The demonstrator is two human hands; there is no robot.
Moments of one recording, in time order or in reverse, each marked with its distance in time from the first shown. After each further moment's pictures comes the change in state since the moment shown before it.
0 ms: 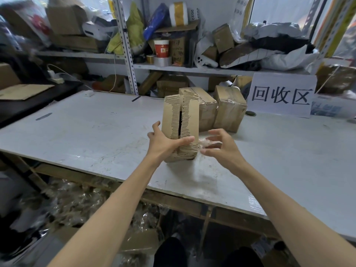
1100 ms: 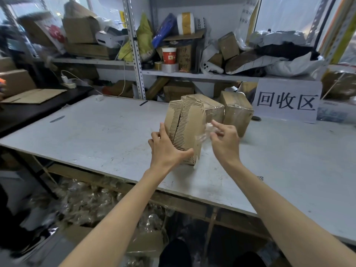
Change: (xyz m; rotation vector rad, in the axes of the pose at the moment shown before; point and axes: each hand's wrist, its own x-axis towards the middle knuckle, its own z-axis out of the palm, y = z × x) left_hand -0.028 -0.005 -0.005 0.352 0.215 0.254; right_hand 0.007 -0.035 0.027 -0.081 0.402 -0.108
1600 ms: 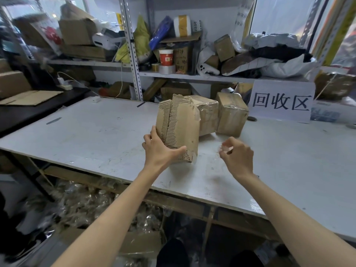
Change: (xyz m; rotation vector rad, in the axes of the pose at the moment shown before) left_hand 0.000 -0.005 -0.009 -0.129 -0.004 -0.092; right_hand -0.009 0.053 -0.034 -0.496 -0.009 -0.108
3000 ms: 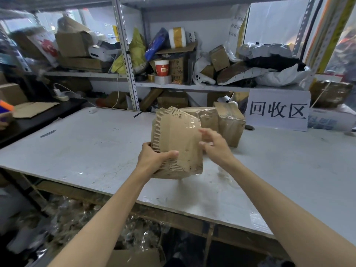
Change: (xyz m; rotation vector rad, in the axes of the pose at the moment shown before) left_hand 0.033 0.002 -0.011 -0.361 -0.203 -0.277; right_hand 0.057 -0.046 0.008 0.483 -0.363 -0.011
